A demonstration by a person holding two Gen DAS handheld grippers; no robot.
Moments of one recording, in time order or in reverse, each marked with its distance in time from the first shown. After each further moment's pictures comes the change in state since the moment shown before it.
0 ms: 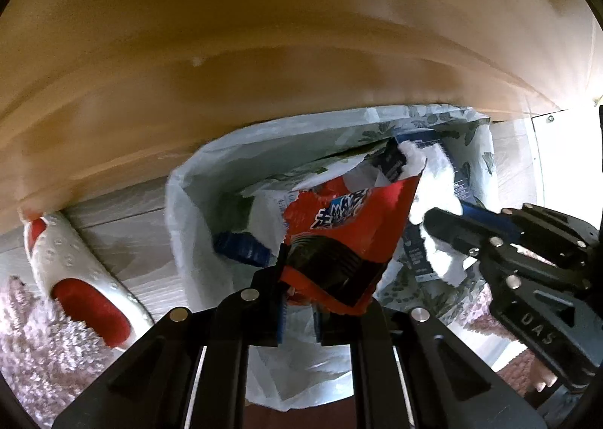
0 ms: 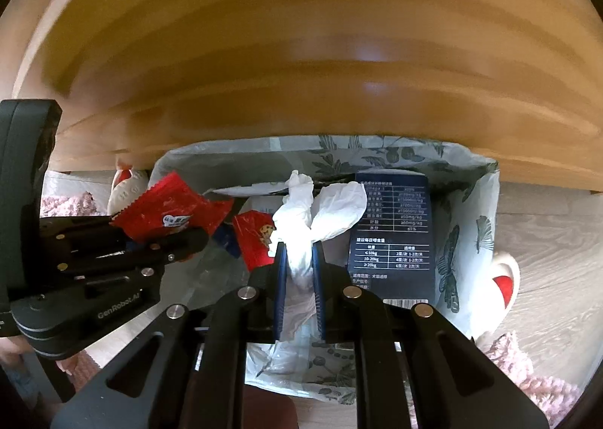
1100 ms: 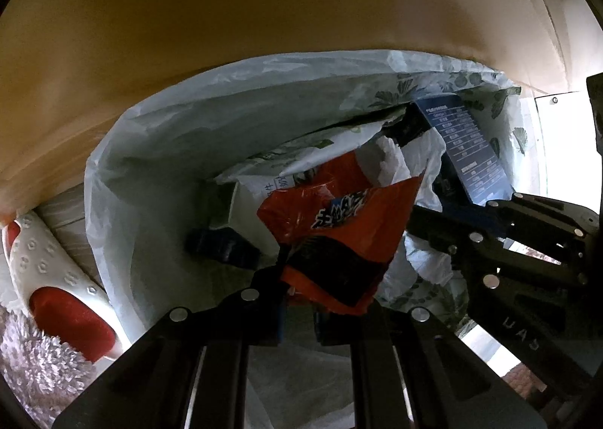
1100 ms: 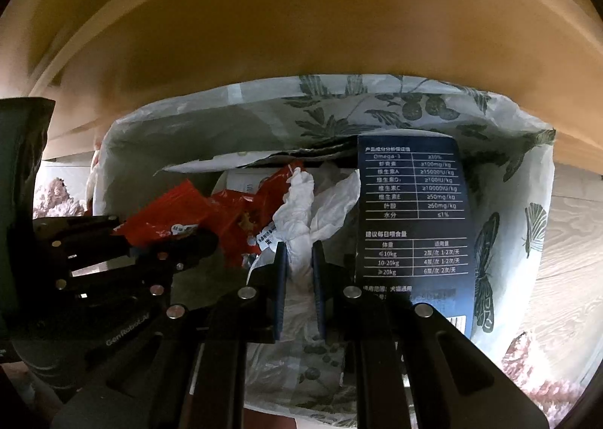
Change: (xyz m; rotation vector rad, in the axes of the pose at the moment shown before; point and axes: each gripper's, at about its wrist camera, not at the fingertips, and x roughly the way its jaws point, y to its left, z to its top) left arm 0.043 0.002 -0.005 0.031 0.078 -0.007; right arm 0.055 0.007 -0.001 0.019 0.108 -0.018
